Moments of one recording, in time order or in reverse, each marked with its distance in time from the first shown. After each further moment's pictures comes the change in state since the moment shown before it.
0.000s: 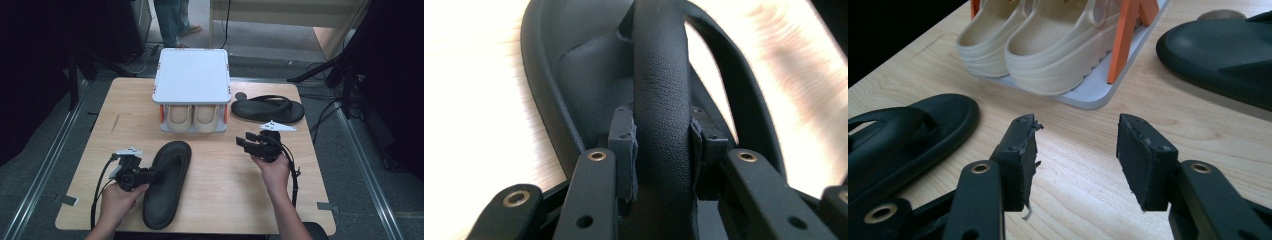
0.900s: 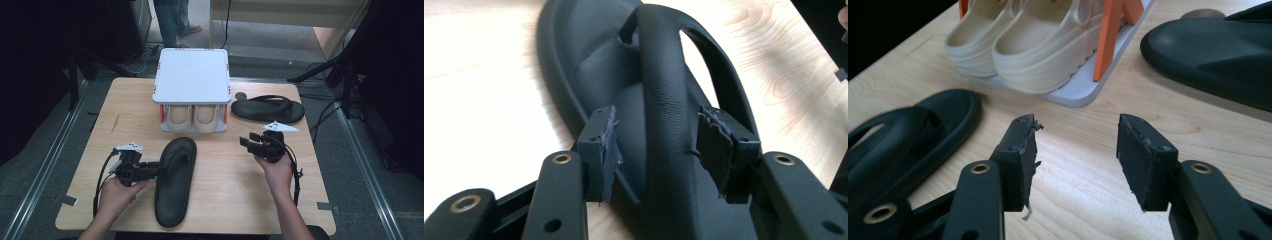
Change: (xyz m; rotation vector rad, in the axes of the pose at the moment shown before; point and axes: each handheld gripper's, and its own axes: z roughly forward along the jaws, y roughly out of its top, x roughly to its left) left arm 0.011 0.012 -0.006 -0.004 -0.052 0.049; right arm -0.006 -0.001 -0.006 0.002 -0.028 0.010
